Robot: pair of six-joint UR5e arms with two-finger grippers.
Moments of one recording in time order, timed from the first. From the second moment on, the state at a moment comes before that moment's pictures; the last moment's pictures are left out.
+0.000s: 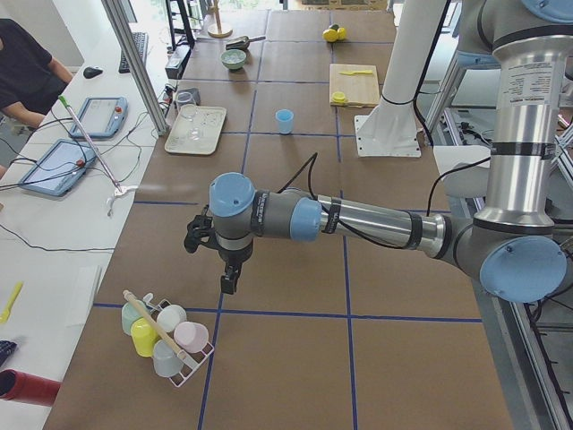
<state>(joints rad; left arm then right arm) -1.55 -1.58 -1.74 -1.59 -2.34 0.05 1.56 -1.62 1.75 -1.58 2.37 0.08</state>
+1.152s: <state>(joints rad) -1.36 -1.62 -1.73 -1.79 -2.33 -0.15 1.07 -1.61 2.14 -1.46 2.27 0.85</state>
